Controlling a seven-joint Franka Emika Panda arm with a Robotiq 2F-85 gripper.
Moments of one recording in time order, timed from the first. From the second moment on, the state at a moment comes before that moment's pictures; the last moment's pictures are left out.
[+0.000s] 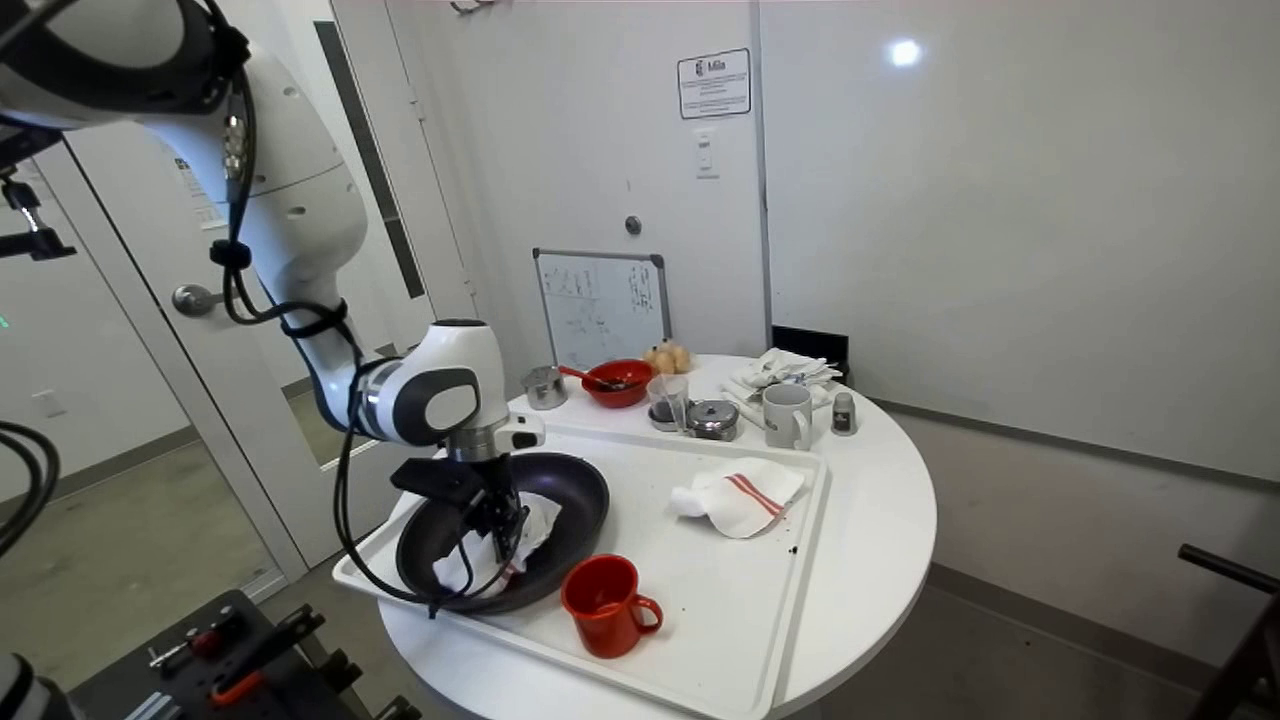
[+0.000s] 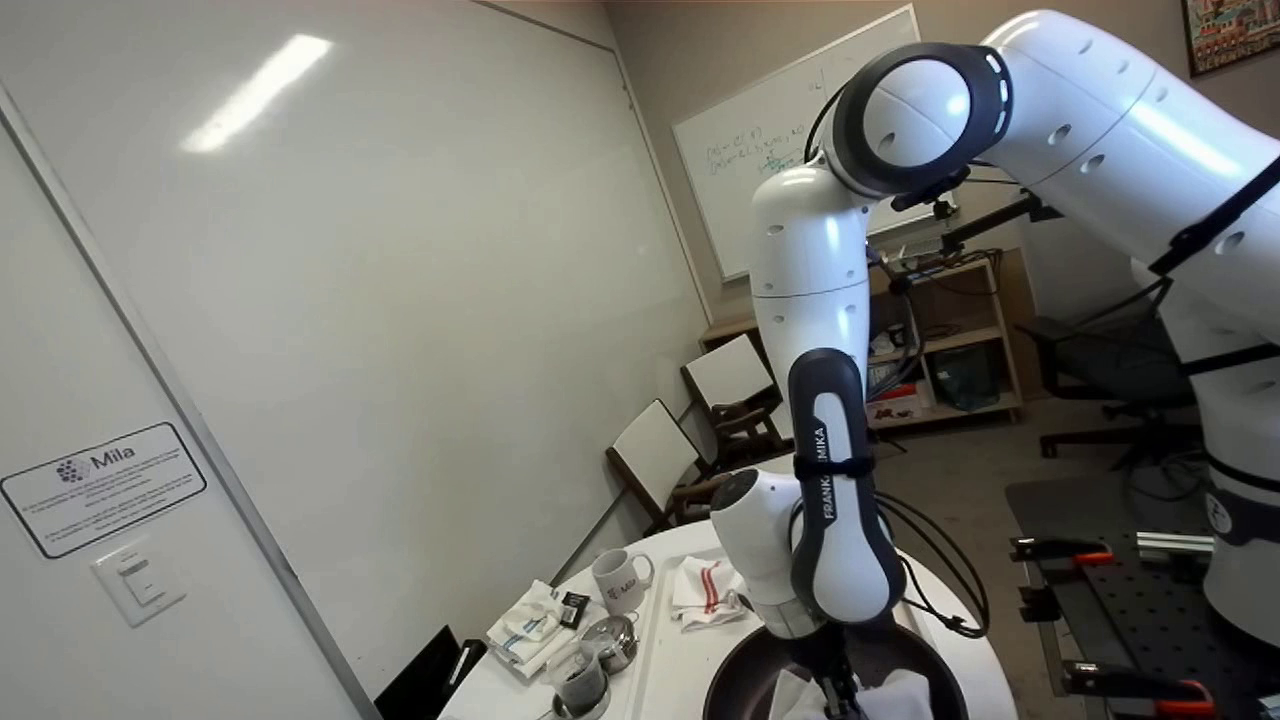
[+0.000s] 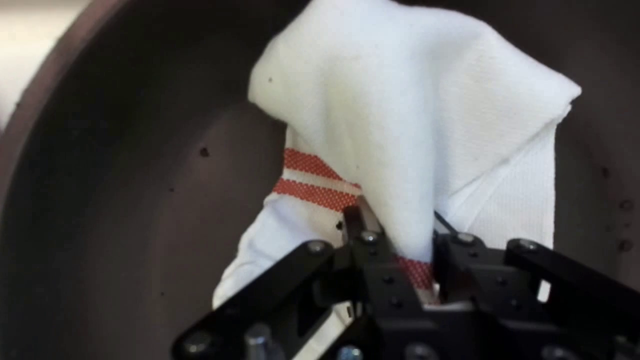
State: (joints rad) arm 0.08 0.60 0.03 -2.36 -0.04 2.83 0.02
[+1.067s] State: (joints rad) arm 0.20 0.58 0.05 -2.42 -0.13 2.87 -0.02
